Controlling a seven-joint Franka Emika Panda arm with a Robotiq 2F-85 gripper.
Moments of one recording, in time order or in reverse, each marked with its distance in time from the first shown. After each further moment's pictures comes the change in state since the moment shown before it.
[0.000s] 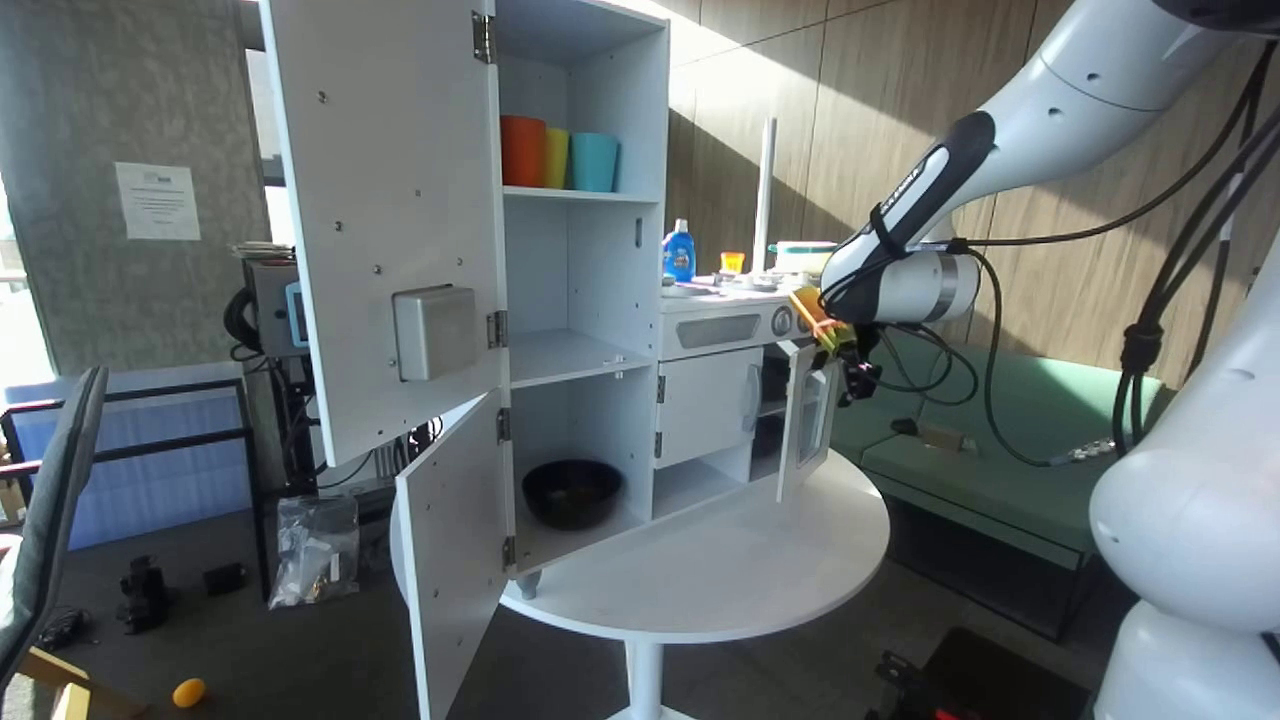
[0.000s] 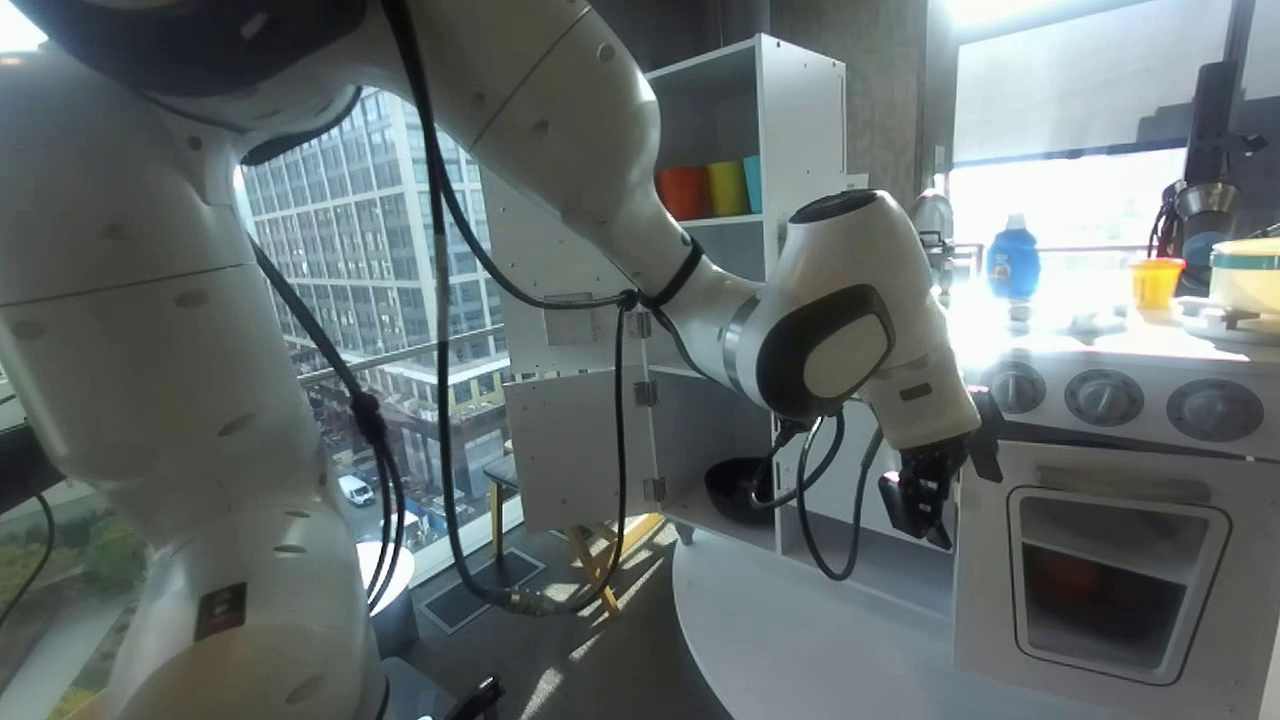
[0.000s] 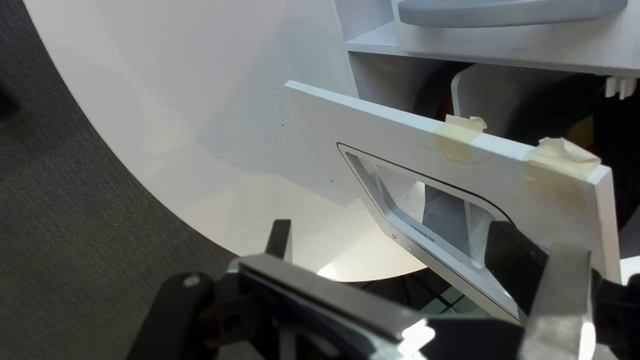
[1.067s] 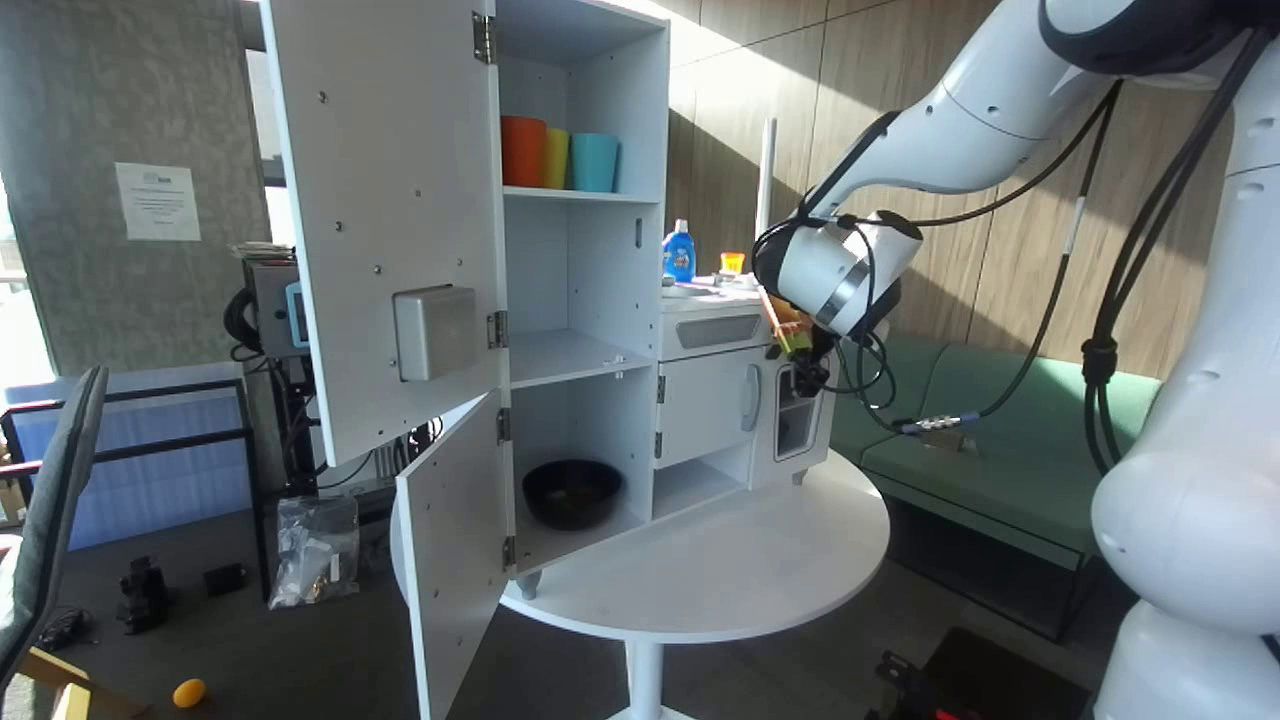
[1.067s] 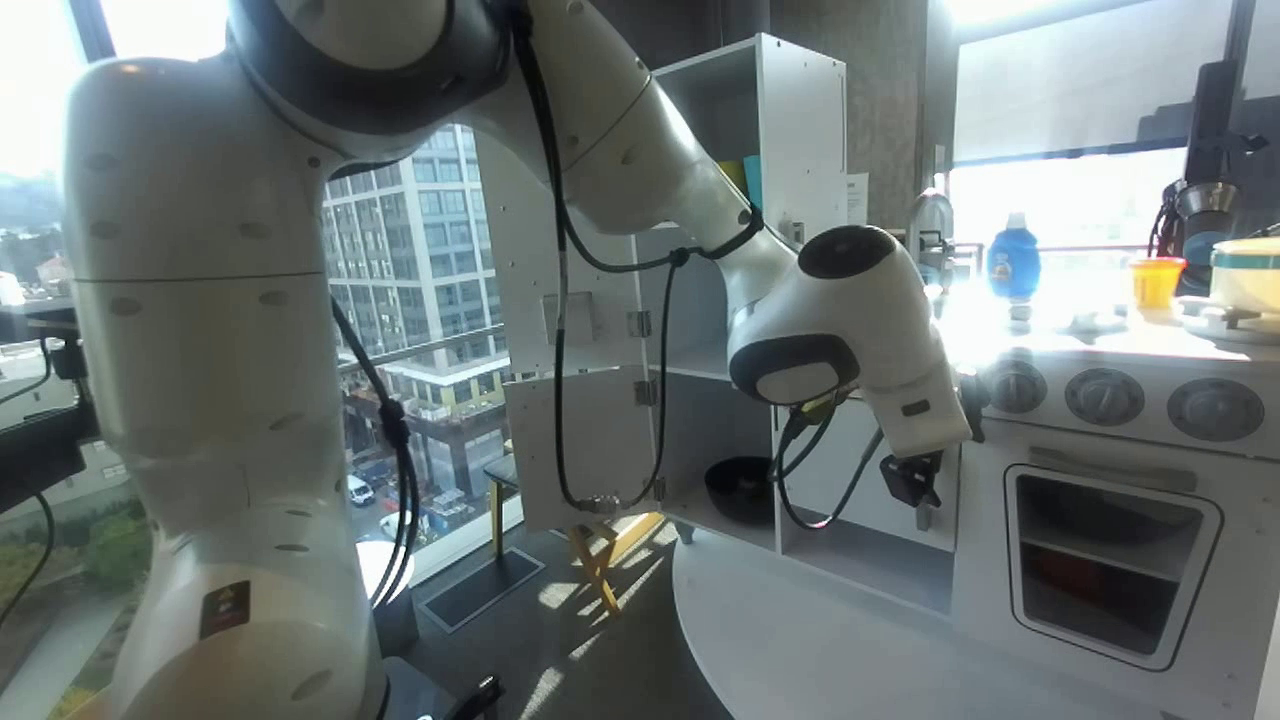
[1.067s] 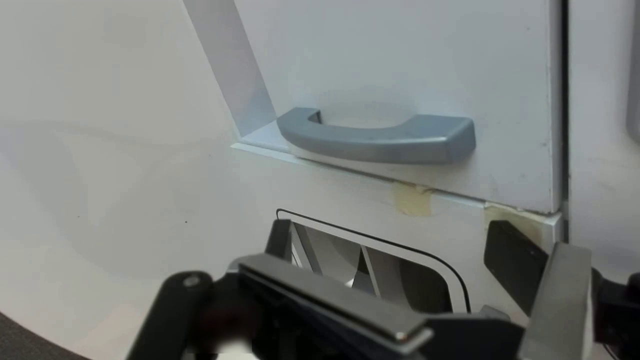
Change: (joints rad) arm 0.016 0.169 0.166 0.150 0.865 0.161 -0.652
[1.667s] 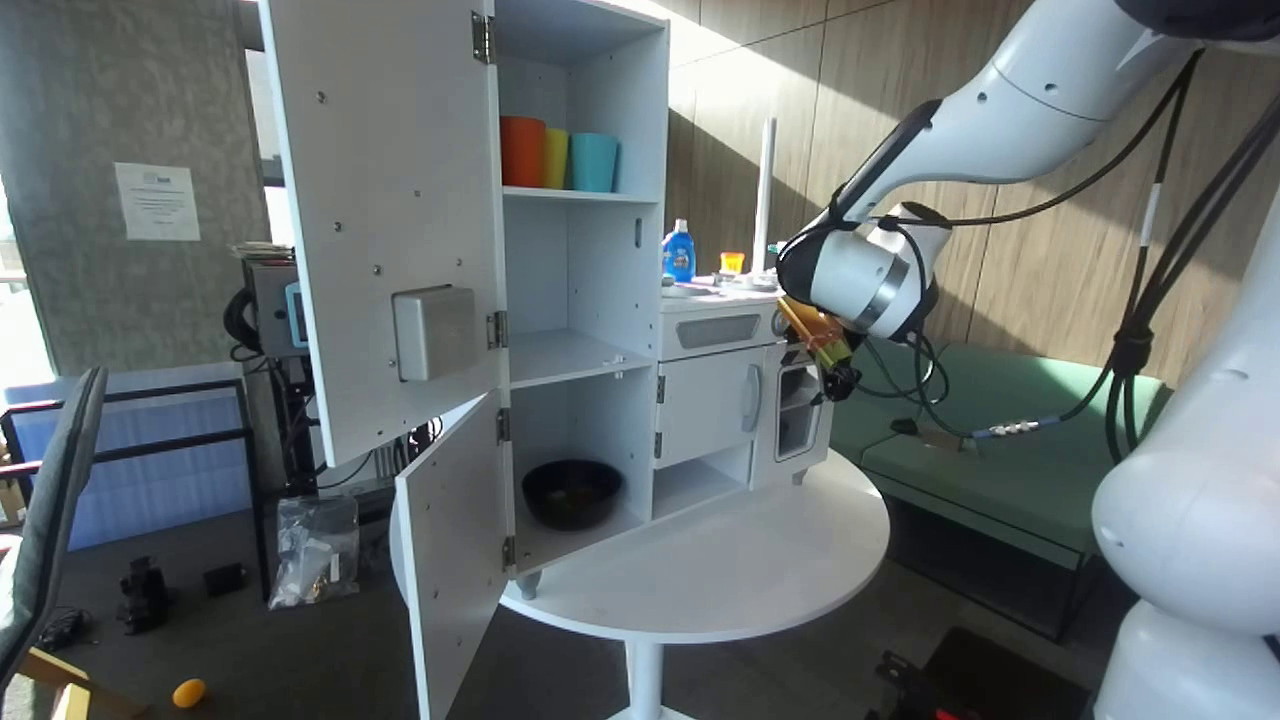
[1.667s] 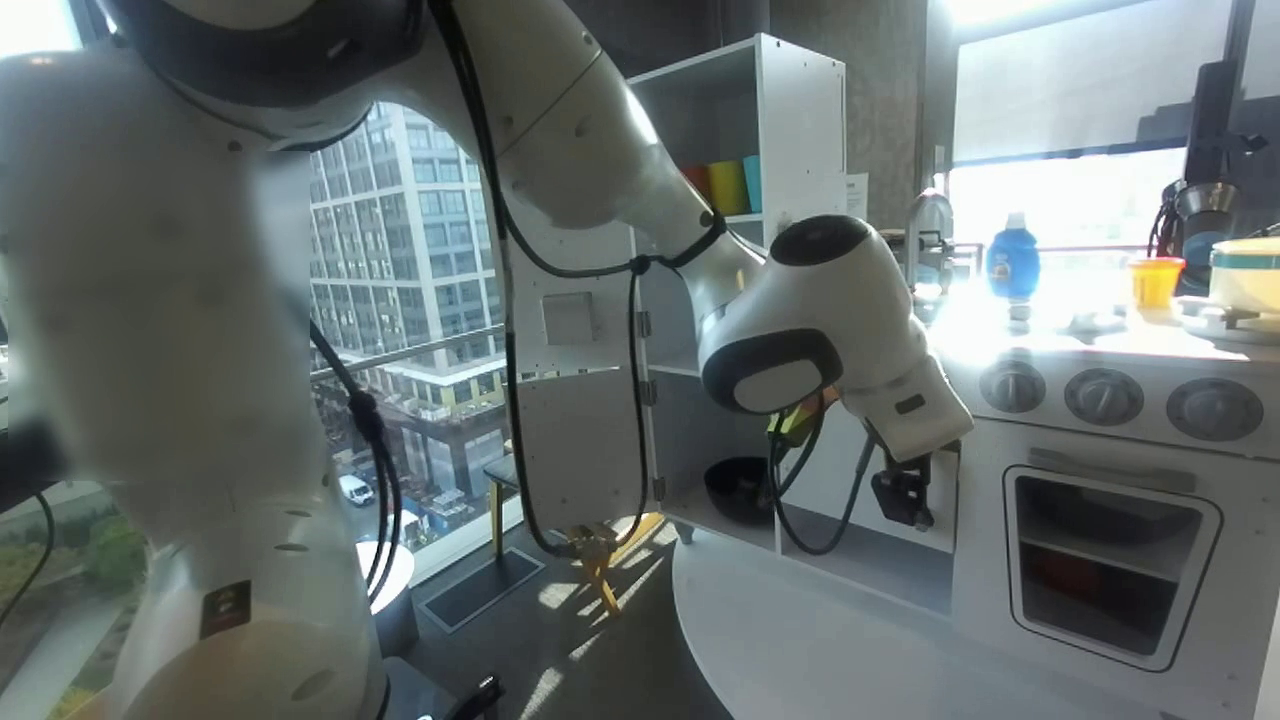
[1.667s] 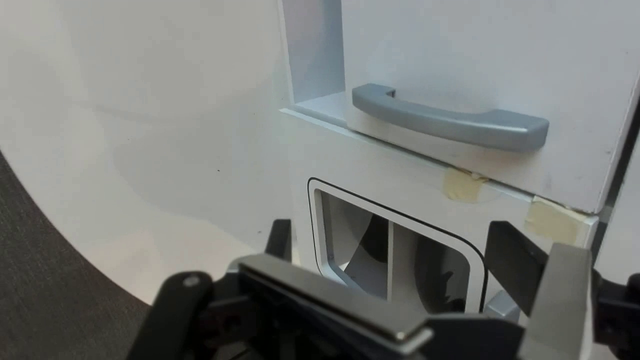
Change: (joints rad) arm 0.004 -0.138 -0.045 -0.155 -0.201 -0.022 -0.082
